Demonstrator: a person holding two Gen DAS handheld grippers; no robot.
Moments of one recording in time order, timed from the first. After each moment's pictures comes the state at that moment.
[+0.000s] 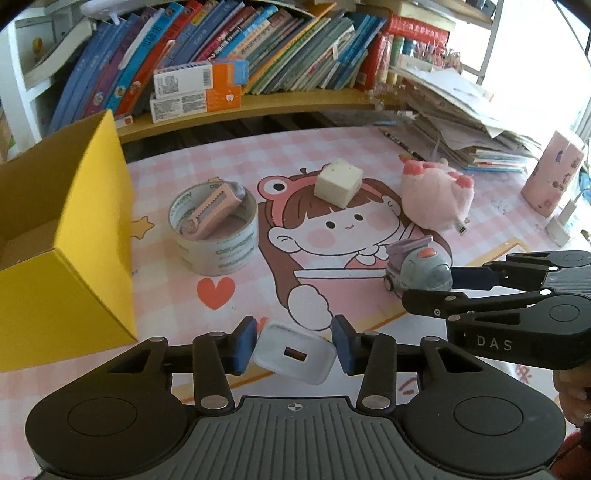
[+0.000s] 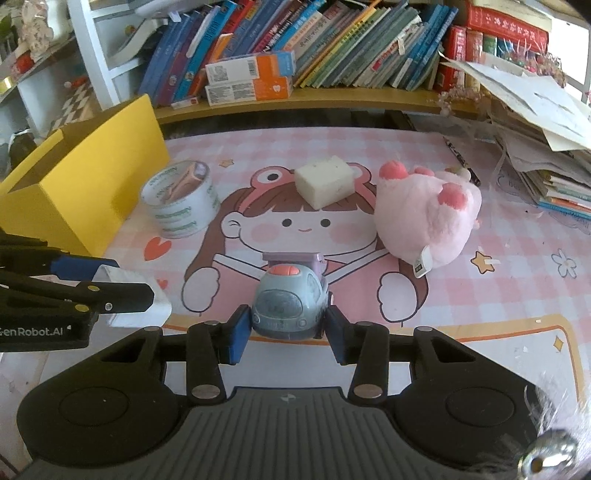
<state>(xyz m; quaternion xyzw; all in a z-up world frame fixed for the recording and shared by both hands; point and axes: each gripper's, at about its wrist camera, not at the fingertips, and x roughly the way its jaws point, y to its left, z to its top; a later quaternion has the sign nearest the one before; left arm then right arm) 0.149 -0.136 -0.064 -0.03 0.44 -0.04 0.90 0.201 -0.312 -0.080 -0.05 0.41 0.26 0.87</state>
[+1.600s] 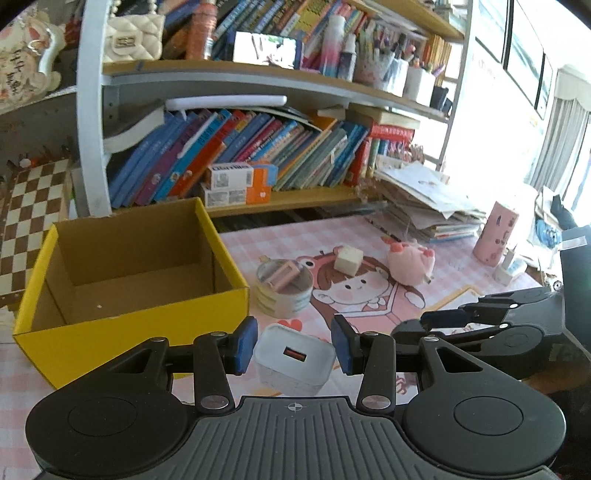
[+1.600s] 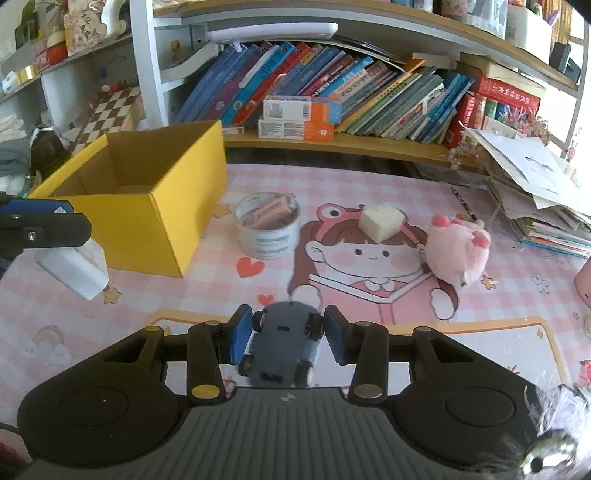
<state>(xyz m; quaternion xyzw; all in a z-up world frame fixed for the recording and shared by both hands) 0.039 -0.017 0.016 -0.05 0.30 -0.09 0.95 0.103 -0.223 -0.020 -0.08 0.36 0.23 0.90</state>
